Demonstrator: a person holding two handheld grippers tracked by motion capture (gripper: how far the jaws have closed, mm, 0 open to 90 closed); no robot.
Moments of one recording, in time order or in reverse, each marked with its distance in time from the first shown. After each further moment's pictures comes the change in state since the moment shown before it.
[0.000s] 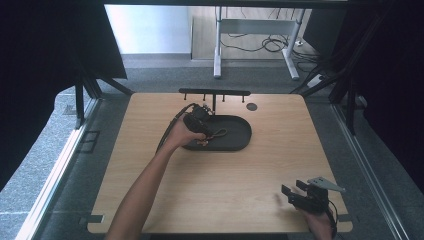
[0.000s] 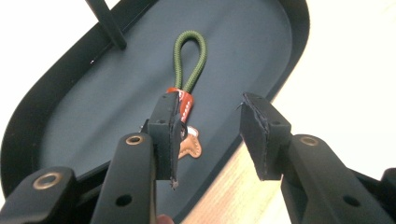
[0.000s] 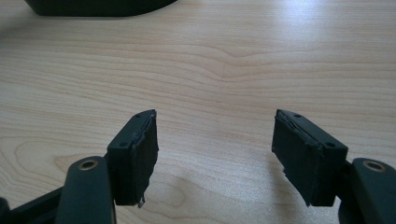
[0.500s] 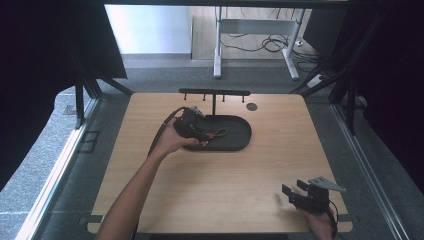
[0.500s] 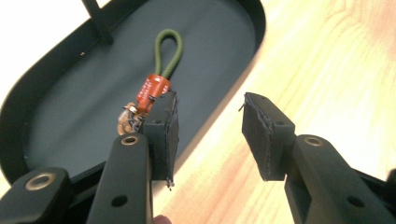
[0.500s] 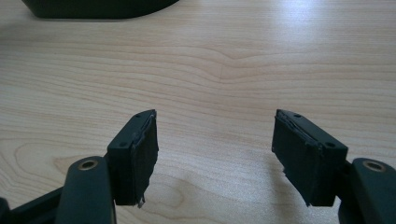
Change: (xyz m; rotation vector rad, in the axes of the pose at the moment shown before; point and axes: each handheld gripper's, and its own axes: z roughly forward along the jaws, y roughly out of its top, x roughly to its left) left arm -0.015 -0.028 -0.031 -0.077 -0.041 -0.003; right arm 0.000 0.001 -0.001 -0.004 -0.003 0.005
